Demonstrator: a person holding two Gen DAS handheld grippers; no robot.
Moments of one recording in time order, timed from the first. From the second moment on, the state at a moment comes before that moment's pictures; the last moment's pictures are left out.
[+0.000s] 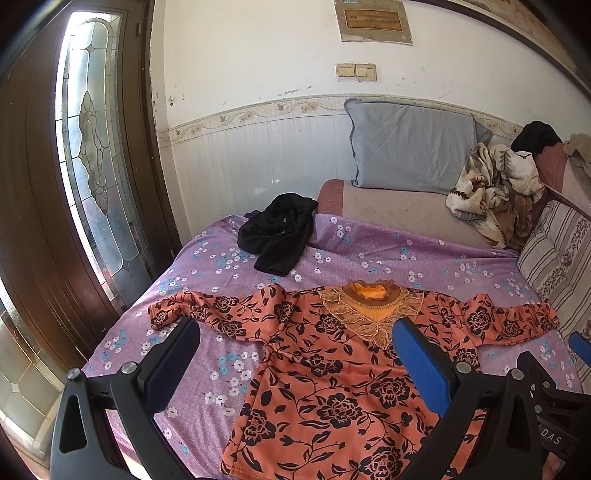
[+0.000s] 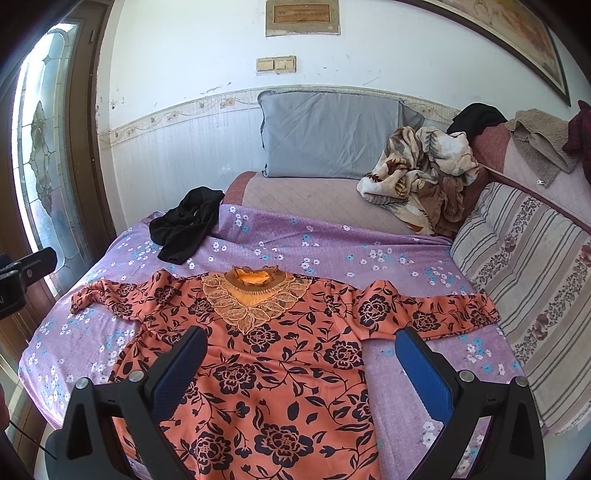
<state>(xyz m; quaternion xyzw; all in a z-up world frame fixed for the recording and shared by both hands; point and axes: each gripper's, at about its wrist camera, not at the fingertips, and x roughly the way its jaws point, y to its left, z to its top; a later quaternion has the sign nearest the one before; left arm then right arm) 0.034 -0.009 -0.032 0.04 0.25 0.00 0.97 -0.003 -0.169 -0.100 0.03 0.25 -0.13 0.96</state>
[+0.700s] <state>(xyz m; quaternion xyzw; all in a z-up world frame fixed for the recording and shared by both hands) 0.057 -0.011 -0.053 0.05 0.28 0.00 0.96 0.014 -0.174 -0.118 0.03 0.27 -0.14 0.95</state>
